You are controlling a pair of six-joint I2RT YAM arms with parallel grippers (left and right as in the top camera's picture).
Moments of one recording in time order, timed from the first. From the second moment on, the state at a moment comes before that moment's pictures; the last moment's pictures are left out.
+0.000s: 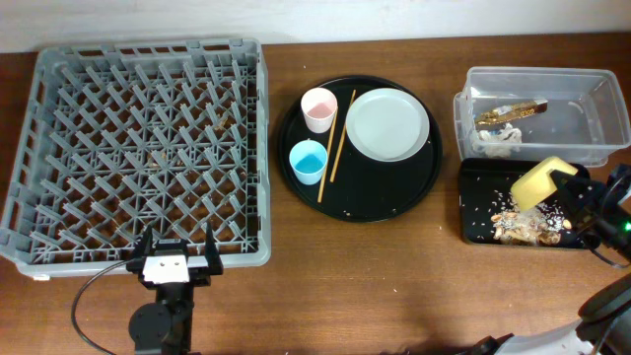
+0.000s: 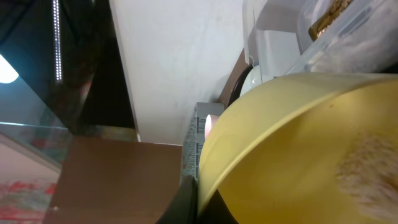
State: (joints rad) left arm 0.03 0.02 0.01 -0.08 -0.02 0.07; right arm -0.96 1.79 1.10 -0.94 -1.49 -0.24
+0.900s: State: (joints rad) left arm 0.03 0.02 0.01 -0.08 -0.02 0.07; right arm -0.40 1.63 1.34 -1.03 -1.01 -0.07
